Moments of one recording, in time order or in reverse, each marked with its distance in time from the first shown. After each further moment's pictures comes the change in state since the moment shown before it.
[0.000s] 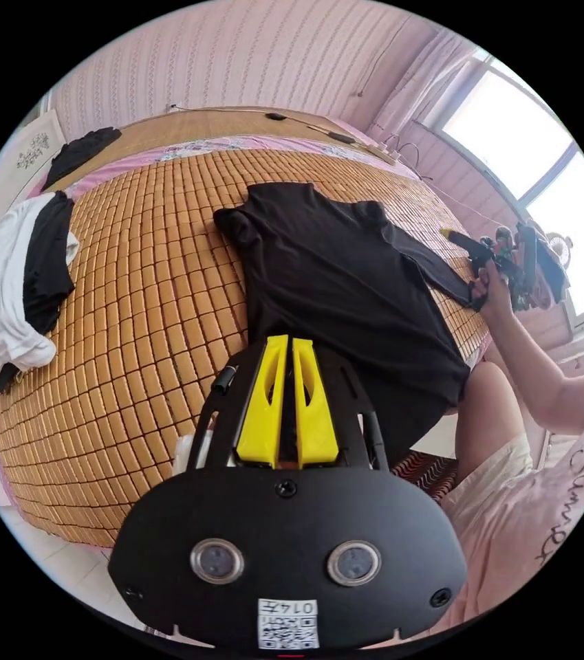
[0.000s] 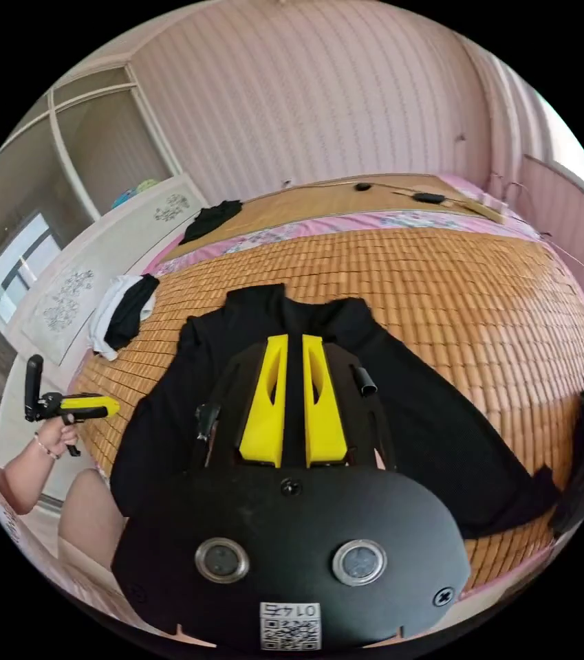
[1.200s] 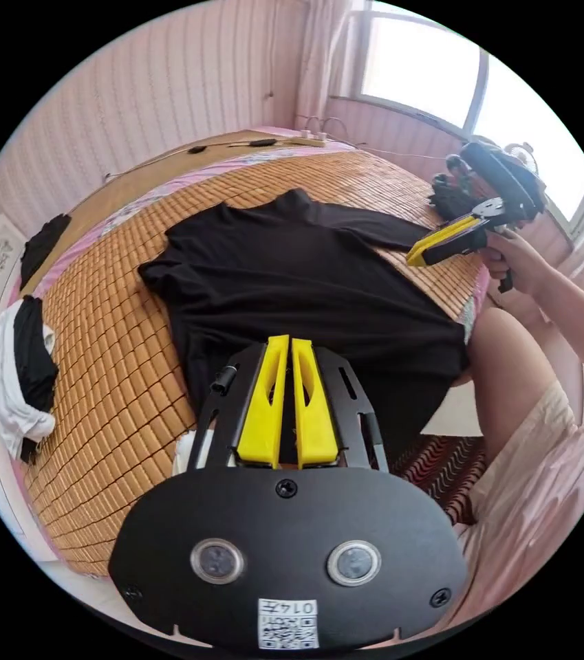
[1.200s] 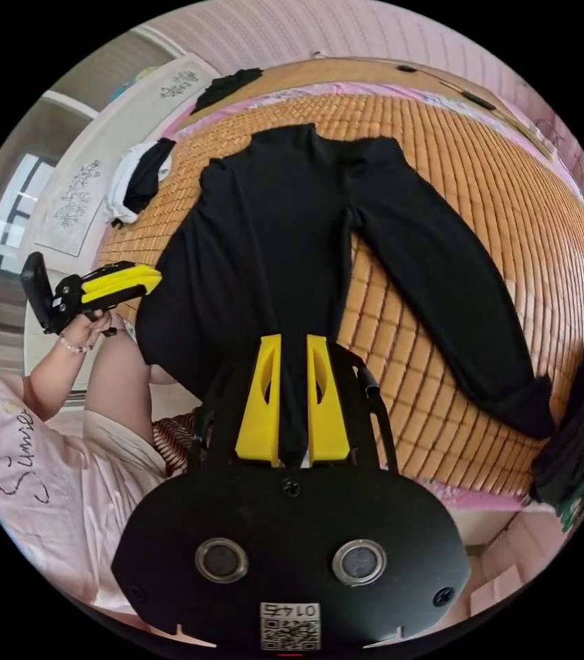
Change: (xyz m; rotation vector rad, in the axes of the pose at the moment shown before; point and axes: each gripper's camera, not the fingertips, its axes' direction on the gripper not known) left arm 0.089 0.082 -0.014 0.043 -0.094 0.236; right arm -0.107 0.037 0.093 -0.534 -0.309 -0.280
